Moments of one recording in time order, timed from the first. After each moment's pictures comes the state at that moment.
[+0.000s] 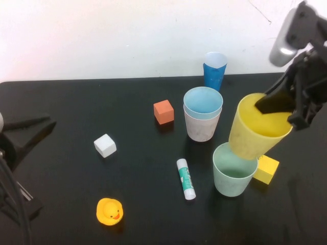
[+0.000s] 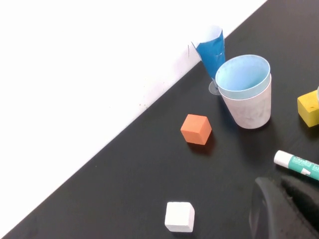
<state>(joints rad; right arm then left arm) 0.25 1.52 -1.35 0.57 1.01 -1.06 -0.53 0.70 -0.87 0.01 0.58 0.33</state>
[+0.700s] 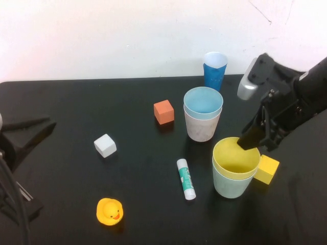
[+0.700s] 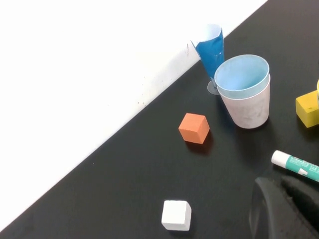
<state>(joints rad) 0.26 1.76 -1.35 0.58 1.02 -1.06 -0.53 0.70 -0.87 0.01 0.59 0.31</state>
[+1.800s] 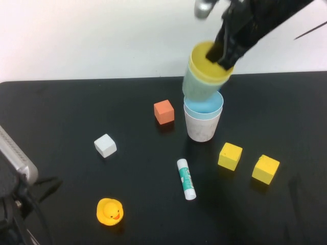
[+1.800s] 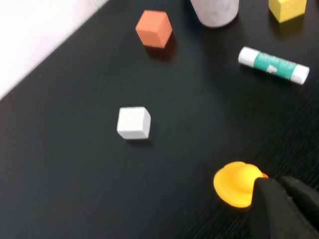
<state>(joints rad) 0.37 2.07 -2.16 0.32 1.16 -0.85 -0.53 0.70 -0.76 0.01 0.73 0.30</state>
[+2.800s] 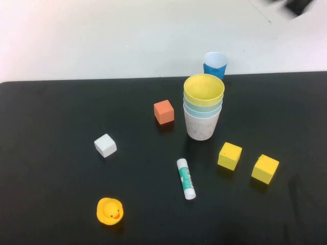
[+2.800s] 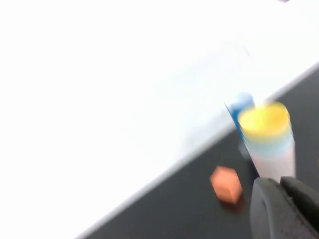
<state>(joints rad) 0.37 1.75 -2.17 0.14 1.29 -0.76 -0.53 0.39 -0.74 0.13 0.46 0.15</state>
